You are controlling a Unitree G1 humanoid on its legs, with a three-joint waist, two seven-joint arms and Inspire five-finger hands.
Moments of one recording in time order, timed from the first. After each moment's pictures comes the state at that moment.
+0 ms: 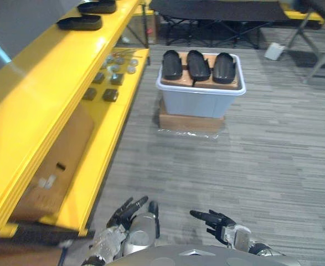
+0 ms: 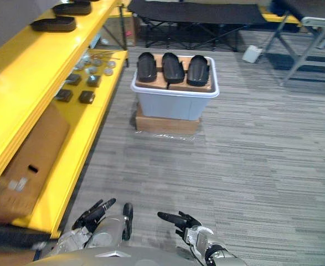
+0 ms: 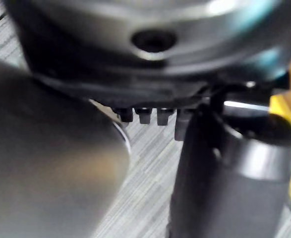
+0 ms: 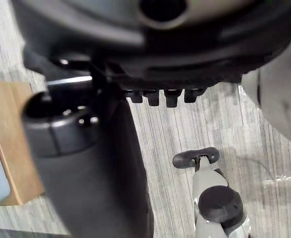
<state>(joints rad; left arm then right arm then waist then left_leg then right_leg) 0.03 0.13 0.06 1.04 -0.62 0.03 -0.19 -0.14 -0.11 0.00 1.20 0.32 0.12 0.20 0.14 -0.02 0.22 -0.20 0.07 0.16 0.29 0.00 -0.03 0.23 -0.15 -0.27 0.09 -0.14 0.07</state>
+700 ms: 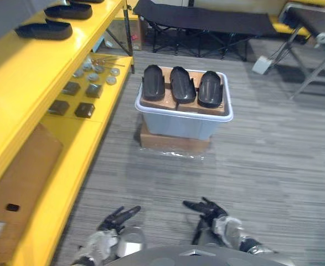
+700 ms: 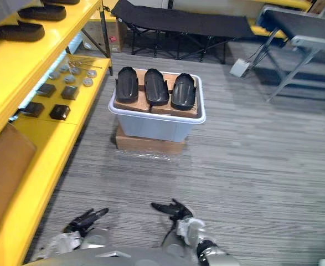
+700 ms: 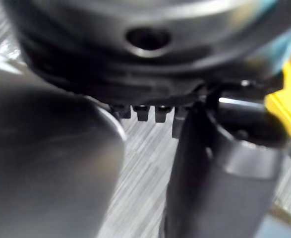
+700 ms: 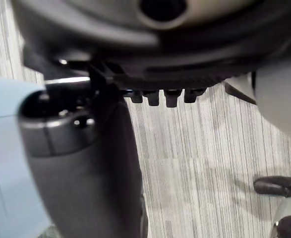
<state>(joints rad) 0.04 0.15 -0.03 1.07 -0.60 0.06 -0.13 -0.14 -0.15 -0.04 1.18 0.24 0.05 0.16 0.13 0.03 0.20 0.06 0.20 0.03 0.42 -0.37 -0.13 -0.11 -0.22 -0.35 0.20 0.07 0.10</state>
